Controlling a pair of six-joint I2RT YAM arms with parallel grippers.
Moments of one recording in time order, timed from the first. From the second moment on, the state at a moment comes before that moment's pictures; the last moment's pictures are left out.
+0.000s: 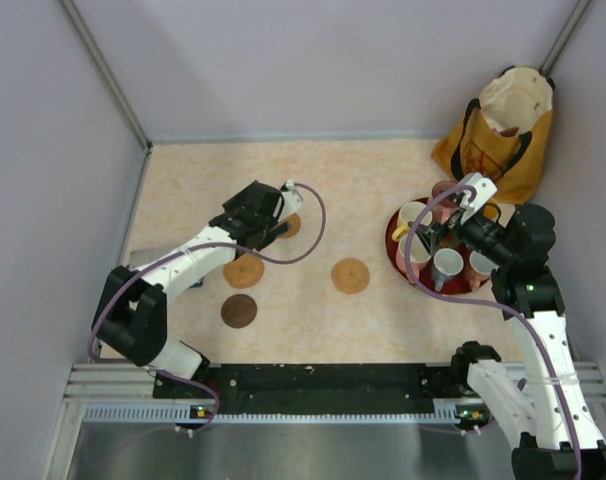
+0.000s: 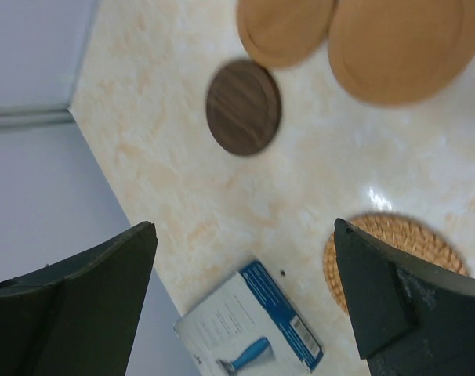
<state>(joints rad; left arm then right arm) -0.55 1.49 1.11 -0.34 -0.44 0.57 0.05 0.72 0.84 -0.22 -0.66 -0.29</state>
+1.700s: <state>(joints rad) -0.85 1.49 0.78 -0.26 -0.34 0.58 0.05 0.73 0.84 -0.22 -0.66 -0.29</state>
